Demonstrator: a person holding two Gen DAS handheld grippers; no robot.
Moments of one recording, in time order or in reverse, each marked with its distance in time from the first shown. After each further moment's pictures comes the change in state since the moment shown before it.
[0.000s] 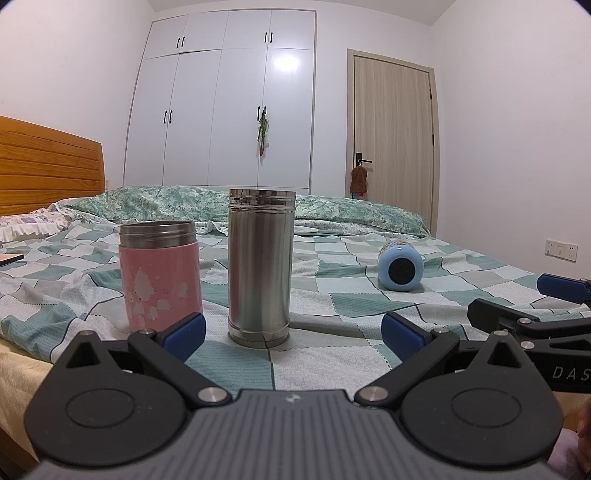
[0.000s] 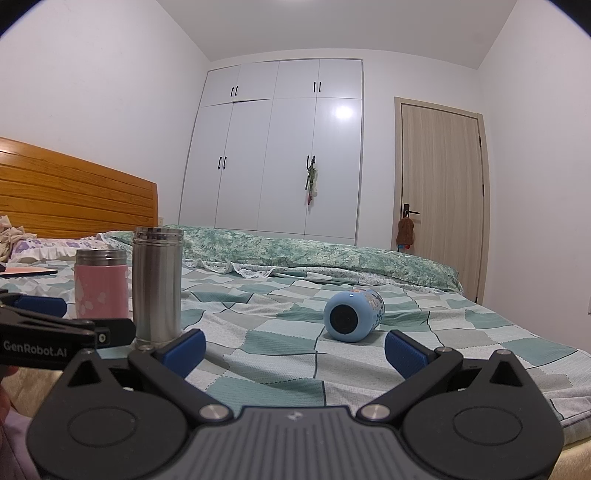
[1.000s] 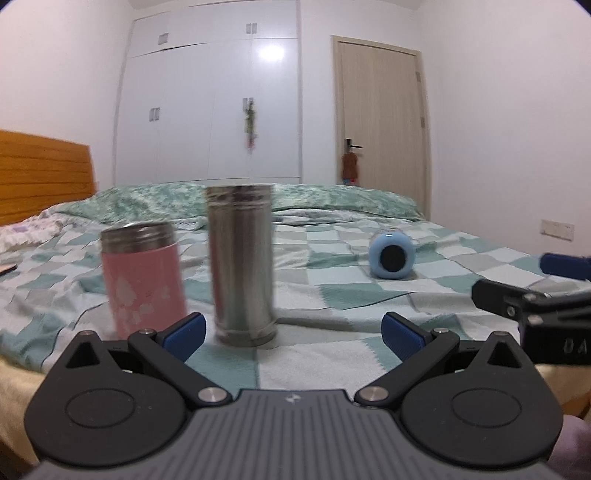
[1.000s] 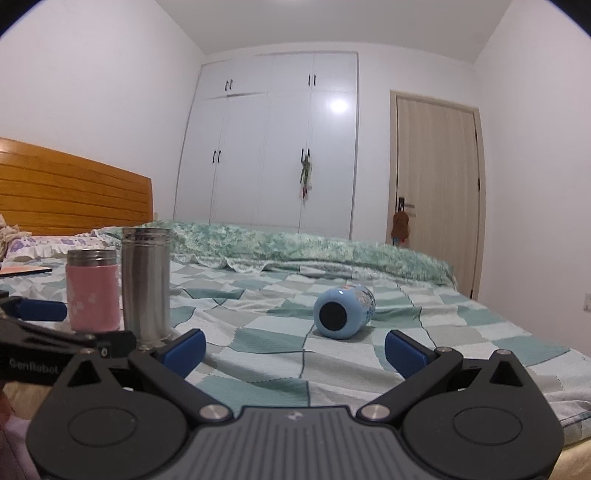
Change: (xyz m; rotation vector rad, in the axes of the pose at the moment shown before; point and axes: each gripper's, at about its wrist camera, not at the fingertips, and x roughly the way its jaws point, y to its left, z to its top) left arm 0.009 -0.017 0.006 0.063 0.036 -0.027; right arm 0.009 -0.014 0.013 0.010 0.048 -0.004
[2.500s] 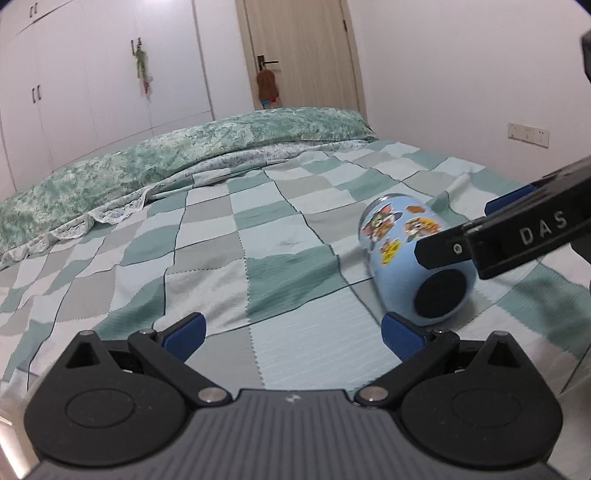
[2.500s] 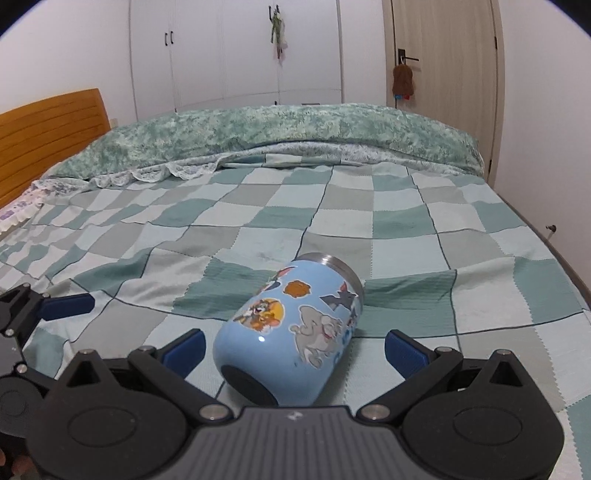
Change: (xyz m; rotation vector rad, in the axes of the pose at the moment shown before) left arm 0.290 -0.026 0.084 0.254 0.287 -0.207; right arm 0.312 -0.102 0.073 0.152 0.514 0.017
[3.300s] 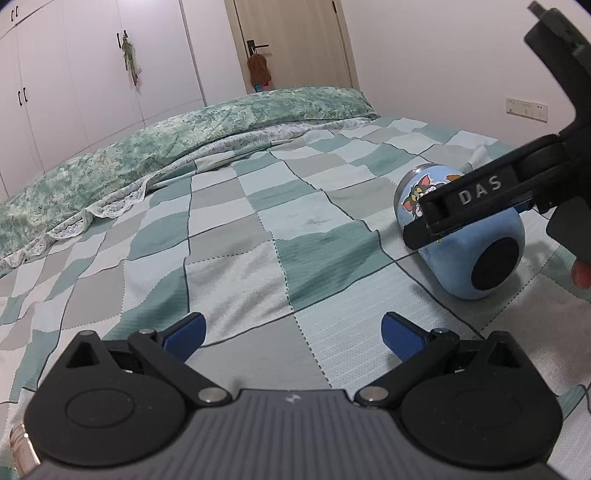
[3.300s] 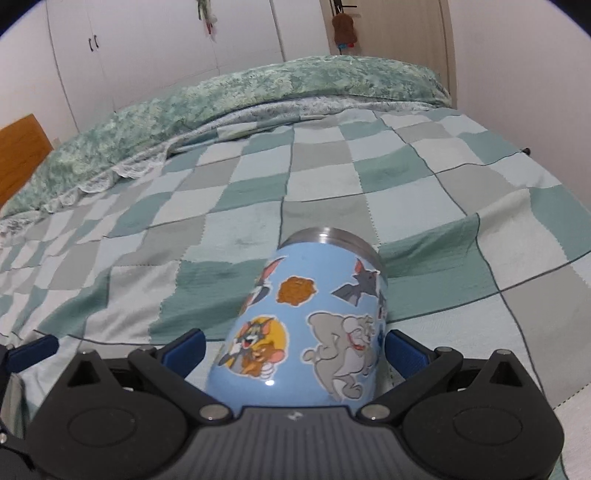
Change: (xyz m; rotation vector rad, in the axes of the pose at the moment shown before) left arm 0.025 0.037 -0.003 0.051 0.055 -0.011; right arm 0.066 0.008 0.013 0.233 0.131 -0.083
